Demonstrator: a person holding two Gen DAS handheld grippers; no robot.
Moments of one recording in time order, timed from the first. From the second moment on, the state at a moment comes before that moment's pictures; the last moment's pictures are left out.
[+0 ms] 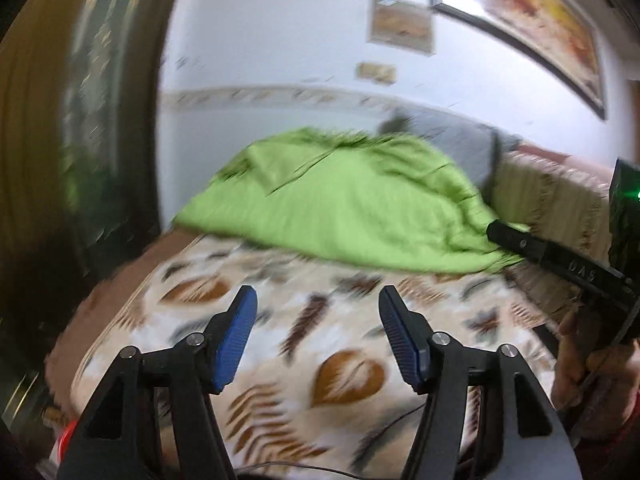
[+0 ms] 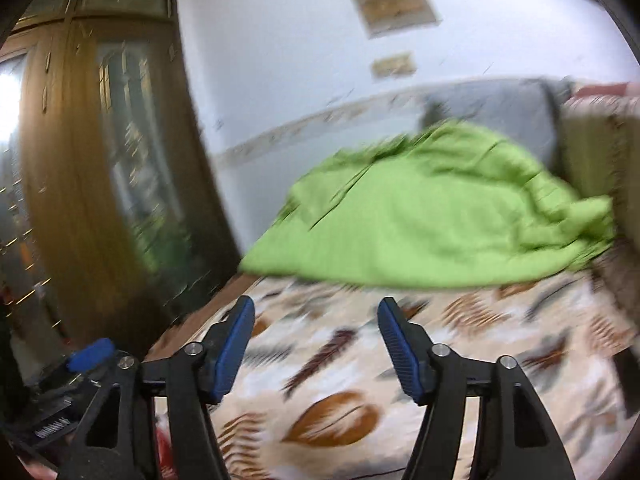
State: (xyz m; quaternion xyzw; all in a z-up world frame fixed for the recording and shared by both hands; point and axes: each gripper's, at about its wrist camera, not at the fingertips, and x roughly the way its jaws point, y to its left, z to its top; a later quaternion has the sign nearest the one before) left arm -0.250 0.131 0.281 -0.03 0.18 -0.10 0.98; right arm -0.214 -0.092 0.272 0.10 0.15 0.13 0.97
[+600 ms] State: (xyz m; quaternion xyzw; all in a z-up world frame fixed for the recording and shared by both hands) left arm -0.356 0.231 0.183 -0.05 0.24 0.14 0.96; right arm -0.290 0.027 0.186 -0.09 0.20 0.22 0.95
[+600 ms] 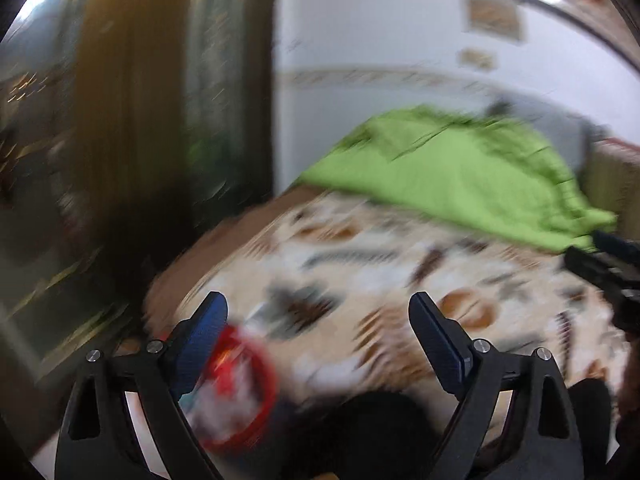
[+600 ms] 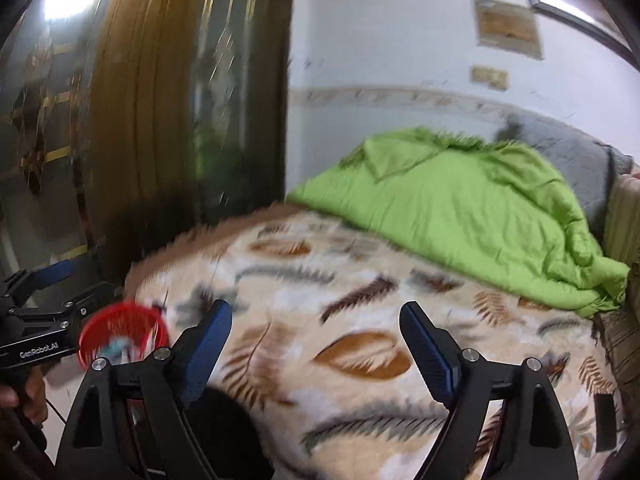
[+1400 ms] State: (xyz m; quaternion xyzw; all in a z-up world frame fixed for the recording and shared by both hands) left arm -0.358 0.275 0.119 -0.08 0.33 0.22 0.92; right arm -0.282 0.088 0.131 -0.16 0.26 0.23 0.93
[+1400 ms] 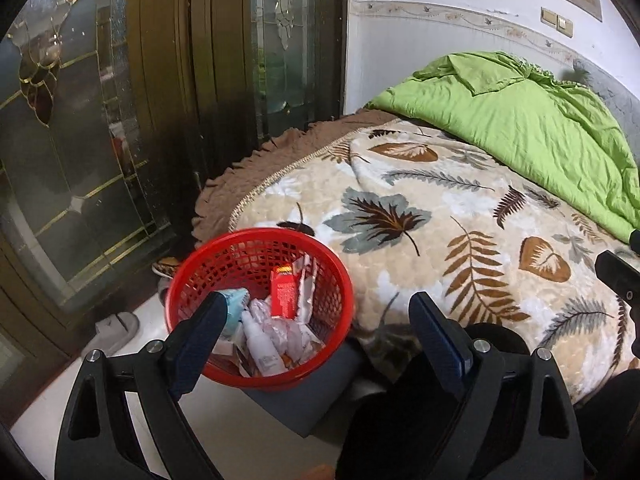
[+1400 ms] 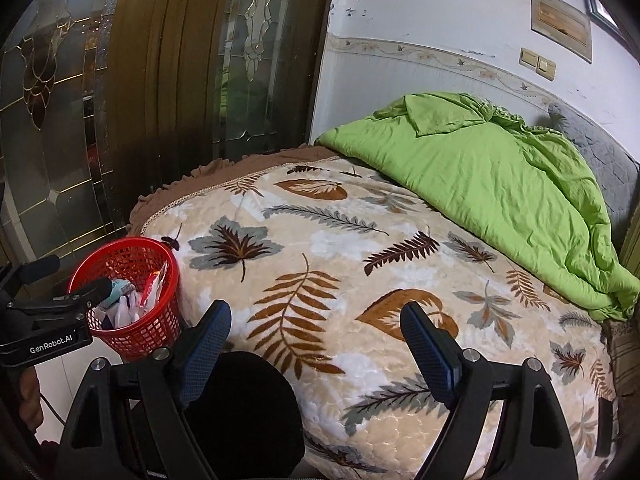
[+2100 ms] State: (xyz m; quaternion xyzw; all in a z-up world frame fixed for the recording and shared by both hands) left arm -0.358 0.267 0.124 -0.06 0.31 0.22 0.92; right arm -0.285 0.089 0.131 -0.16 0.26 0.23 0.92
